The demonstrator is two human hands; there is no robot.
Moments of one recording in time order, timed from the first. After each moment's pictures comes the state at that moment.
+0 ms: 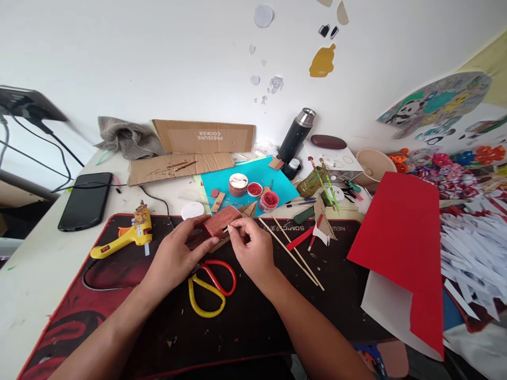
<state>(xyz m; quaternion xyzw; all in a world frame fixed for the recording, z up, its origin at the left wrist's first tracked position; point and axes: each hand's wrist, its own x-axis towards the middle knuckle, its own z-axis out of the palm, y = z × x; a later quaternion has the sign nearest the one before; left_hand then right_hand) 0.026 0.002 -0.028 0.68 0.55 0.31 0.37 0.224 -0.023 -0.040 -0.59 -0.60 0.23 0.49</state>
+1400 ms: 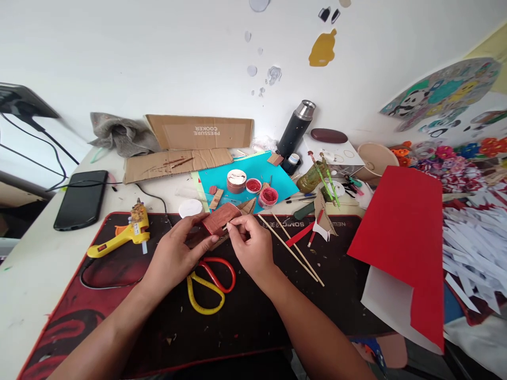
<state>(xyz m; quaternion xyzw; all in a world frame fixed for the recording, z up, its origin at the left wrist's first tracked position) 0.027 0.000 -0.033 0.70 0.55 0.31 0.33 0.225 -0.024 -0.044 -0.58 -0.58 0.23 0.52</state>
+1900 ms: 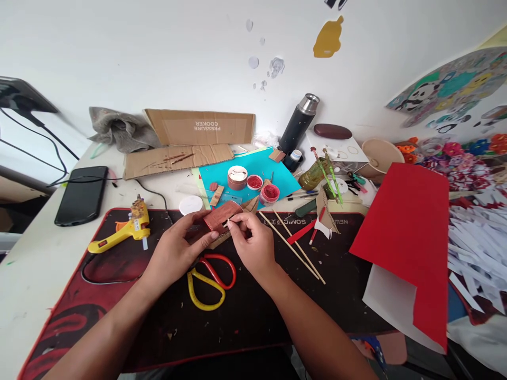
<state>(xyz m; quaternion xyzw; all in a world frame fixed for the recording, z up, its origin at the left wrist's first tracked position) 0.031 0.001 -0.021 0.66 0.56 0.30 0.41 0.226 -0.026 -0.041 -0.58 -0.58 0.25 0.52</state>
